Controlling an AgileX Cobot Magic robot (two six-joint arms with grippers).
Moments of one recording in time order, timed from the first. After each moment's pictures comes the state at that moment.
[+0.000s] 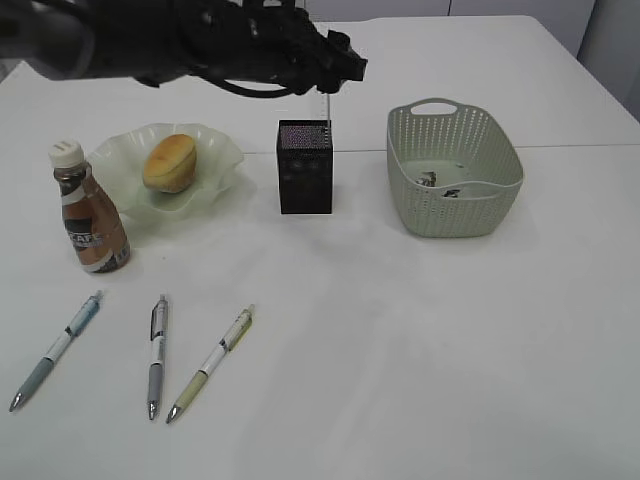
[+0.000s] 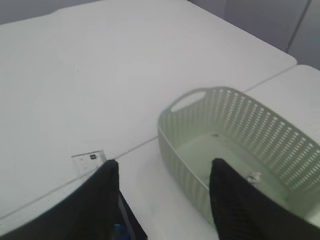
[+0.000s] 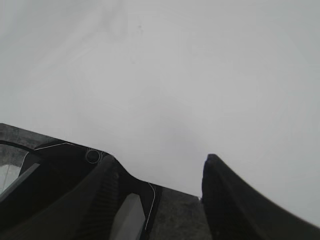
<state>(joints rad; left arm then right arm) -0.54 2.13 -1.72 -0.47 0.04 0.42 0.43 0.87 -0.91 -0.07 1.25 0.19</state>
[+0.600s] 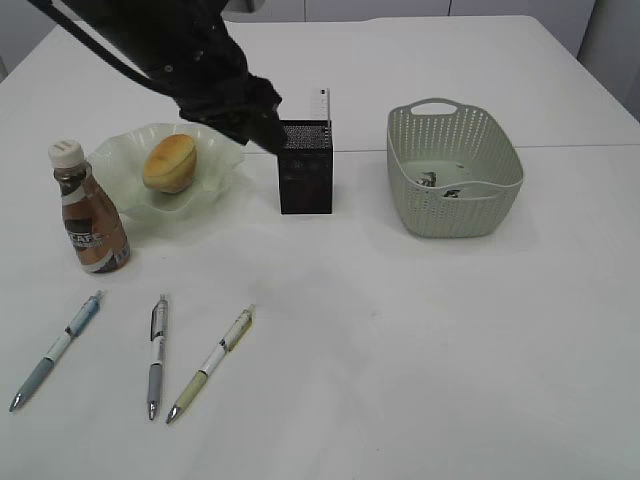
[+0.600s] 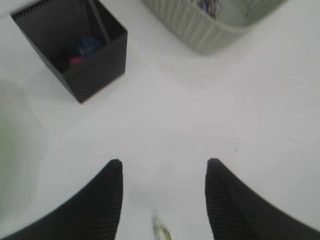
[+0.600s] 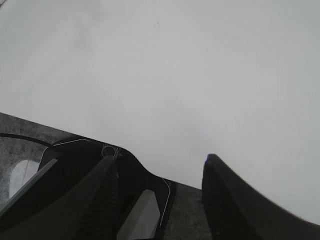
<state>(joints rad) -0.41 1.98 -1.72 -0.40 0.83 0.38 0.43 0.87 -0.91 -0.02 1.25 0.19</state>
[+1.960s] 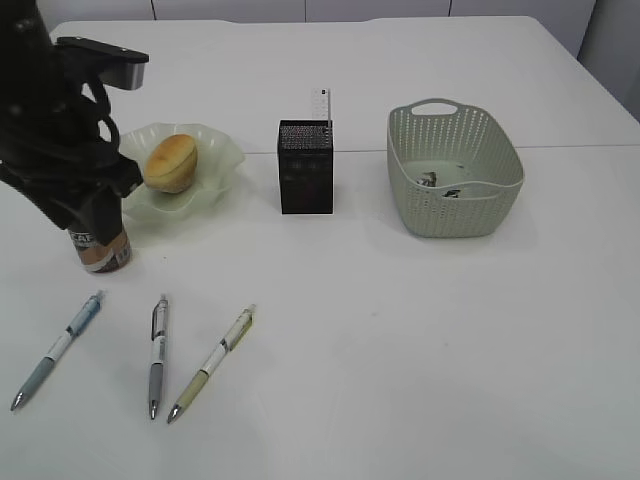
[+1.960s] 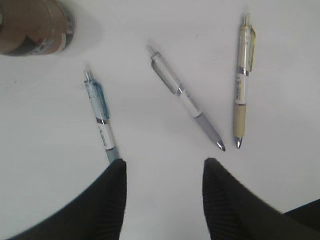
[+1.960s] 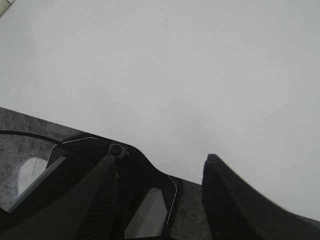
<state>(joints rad) -0.39 1.74 -1.45 0.04 1.22 0.00 0.43 0.87 -0.91 0.01 1.25 0.19</state>
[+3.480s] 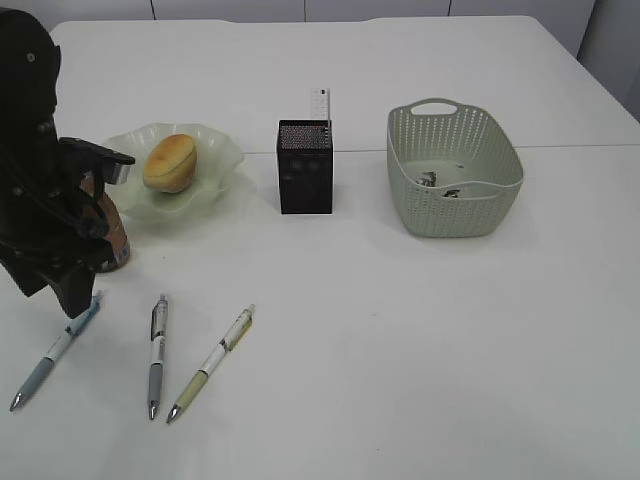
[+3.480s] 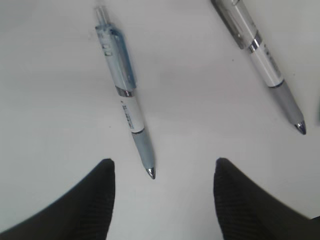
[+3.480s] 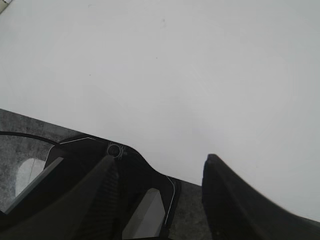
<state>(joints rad) -0.26 1.91 -1.36 0.08 1.22 0.10 0.43 0.87 -0.91 0.01 1.25 0.19</state>
